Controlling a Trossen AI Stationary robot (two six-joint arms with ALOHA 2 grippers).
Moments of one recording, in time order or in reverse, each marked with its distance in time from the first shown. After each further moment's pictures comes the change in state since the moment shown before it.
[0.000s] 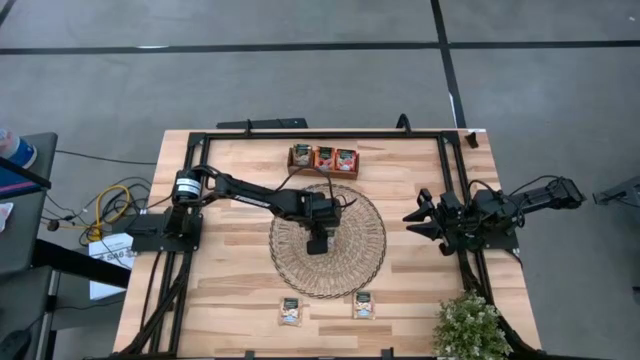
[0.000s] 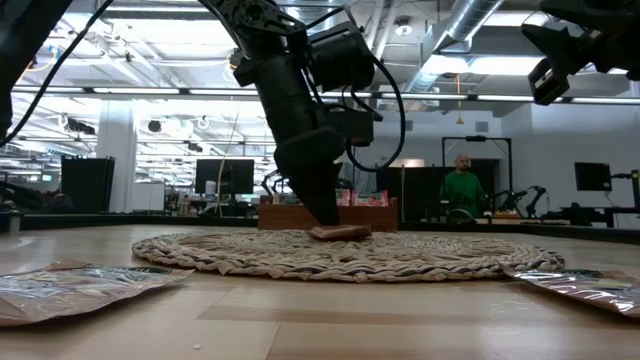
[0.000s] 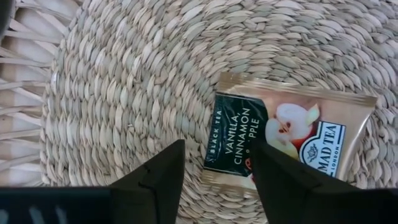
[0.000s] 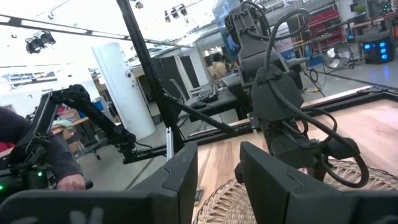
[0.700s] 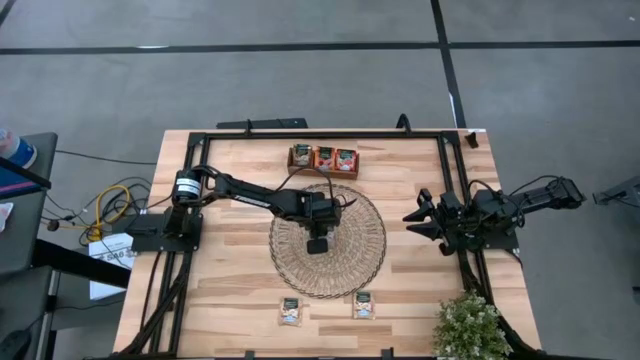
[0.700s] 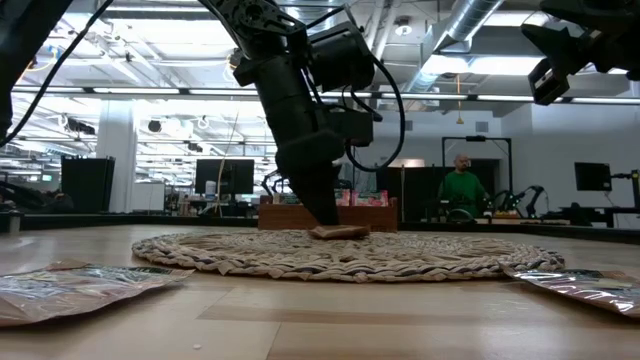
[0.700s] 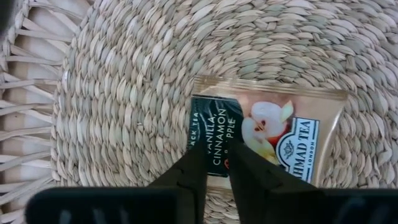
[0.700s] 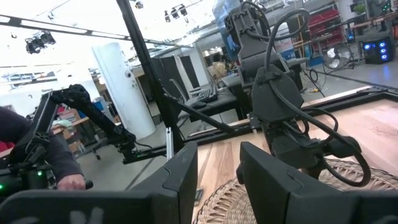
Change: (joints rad) left arm 0.000 0.000 0.000 0.000 -0.025 -0.004; right arm 0.000 0.000 0.000 0.000 0.000 0.000
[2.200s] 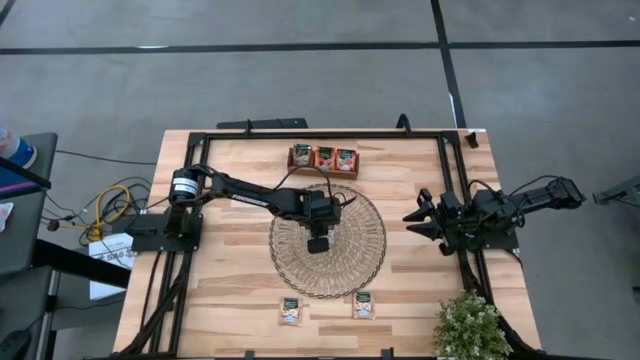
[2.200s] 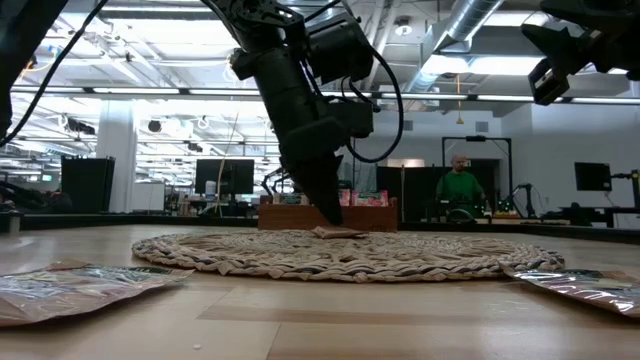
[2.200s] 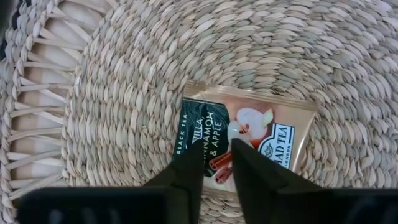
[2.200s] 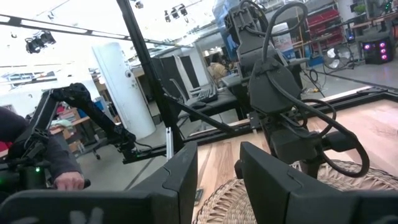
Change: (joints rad) left arm -0.004 -0.026 -0.001 0.004 0.003 -0.023; right arm 0.000 0.000 0.000 0.000 0.000 -0.001
